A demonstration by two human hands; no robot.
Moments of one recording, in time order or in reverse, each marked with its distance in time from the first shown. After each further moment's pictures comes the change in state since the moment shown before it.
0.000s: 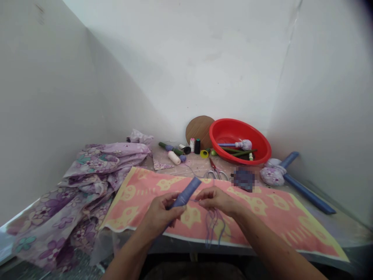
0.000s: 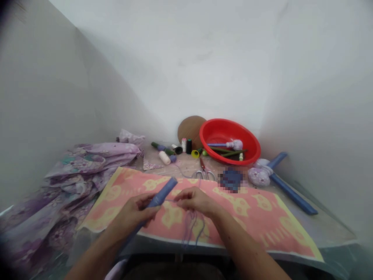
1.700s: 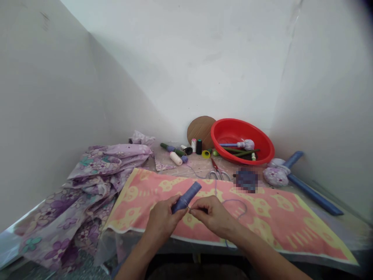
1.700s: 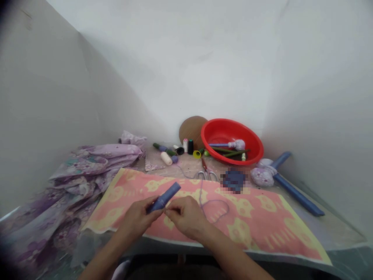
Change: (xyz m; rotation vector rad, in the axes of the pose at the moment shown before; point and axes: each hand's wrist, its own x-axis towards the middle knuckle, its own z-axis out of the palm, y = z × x) left_hand -0.001 -0.004 0.003 0.490 0.177 0.089; right_hand -0.013 -0.026 0.053 -0.474 0.232 -0.226
